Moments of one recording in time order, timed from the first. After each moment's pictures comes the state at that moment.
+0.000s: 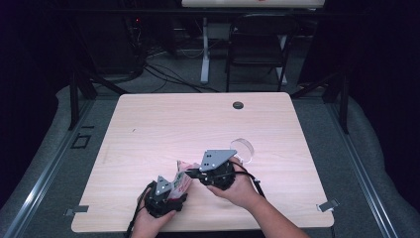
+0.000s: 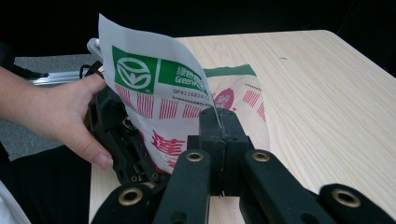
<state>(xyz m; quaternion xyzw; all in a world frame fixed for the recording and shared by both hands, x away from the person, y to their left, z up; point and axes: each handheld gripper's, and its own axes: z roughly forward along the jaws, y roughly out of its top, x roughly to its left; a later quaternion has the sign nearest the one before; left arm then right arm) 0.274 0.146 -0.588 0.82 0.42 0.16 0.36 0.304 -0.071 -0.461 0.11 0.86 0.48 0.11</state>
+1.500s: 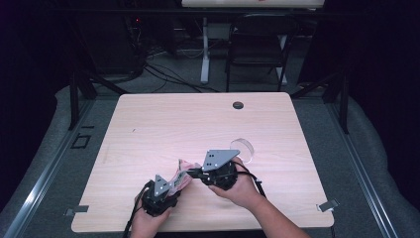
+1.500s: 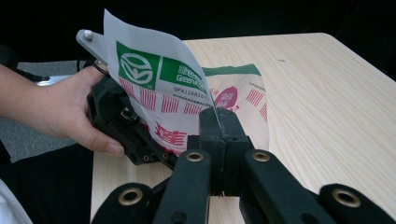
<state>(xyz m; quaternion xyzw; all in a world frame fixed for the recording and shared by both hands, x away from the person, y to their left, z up) 0.273 0.152 -0.578 0.82 0.41 0.20 0.35 0.303 -0.076 -0.459 0.11 0.86 0.49 0.11</state>
